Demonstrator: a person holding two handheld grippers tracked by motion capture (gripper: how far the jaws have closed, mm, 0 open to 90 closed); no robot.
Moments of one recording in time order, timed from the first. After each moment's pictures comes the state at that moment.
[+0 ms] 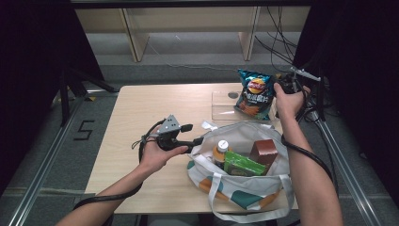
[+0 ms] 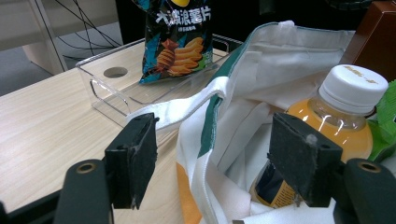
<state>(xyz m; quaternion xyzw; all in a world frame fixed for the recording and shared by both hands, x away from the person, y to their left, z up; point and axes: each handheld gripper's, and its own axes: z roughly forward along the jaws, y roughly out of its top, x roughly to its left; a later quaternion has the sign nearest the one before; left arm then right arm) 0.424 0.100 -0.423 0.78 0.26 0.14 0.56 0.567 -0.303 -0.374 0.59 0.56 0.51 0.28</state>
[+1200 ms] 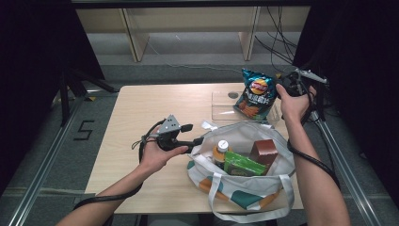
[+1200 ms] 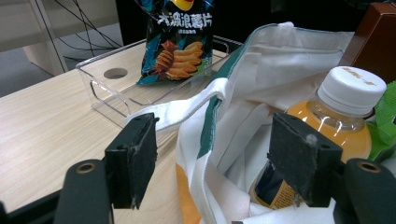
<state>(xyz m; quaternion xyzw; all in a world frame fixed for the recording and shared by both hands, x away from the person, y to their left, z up) 0.423 0.099 -0.422 0.78 0.26 0.14 0.56 0.552 -0.314 -0.367 0.59 0.56 0.50 0.31</state>
